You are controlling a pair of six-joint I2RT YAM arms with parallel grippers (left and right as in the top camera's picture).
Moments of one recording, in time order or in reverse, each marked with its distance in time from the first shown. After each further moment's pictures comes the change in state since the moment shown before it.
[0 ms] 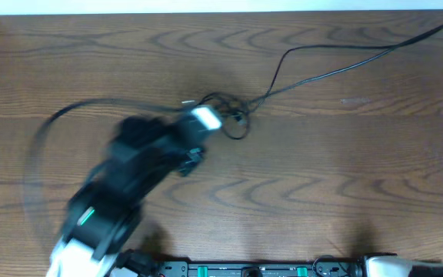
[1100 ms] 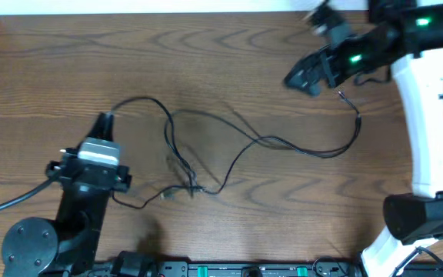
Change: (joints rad) left arm 0.229 -0.332 0.000 0.164 -0.222 -0.042; right arm 0.139 0.388 0.000 -0.760 -1.036 -0.258
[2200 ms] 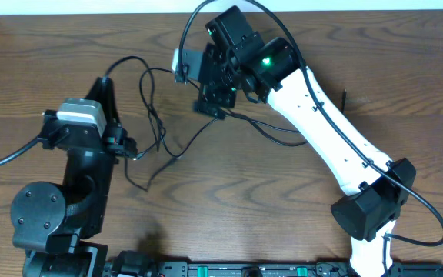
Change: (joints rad) left arm 0.000 0.138 -0.002 0.207 0.039 -0.289; right arm 0.463 0.176 -0.003 0.471 0.293 -0.278
